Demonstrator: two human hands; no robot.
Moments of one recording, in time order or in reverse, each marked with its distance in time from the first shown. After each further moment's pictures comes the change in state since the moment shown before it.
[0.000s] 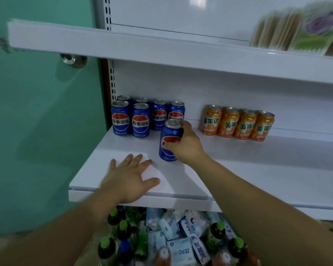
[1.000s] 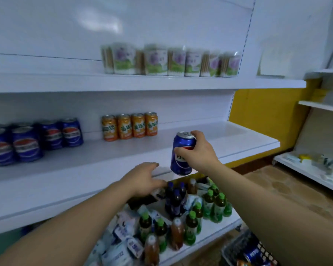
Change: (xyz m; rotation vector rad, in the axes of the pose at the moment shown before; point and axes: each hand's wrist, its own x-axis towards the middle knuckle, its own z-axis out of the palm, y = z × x) left_hand -0.025 0.292 -0.005 -0.295 -0.067 0.527; right_hand -0.202 0.088 -0.275 -0.082 0.427 0.238
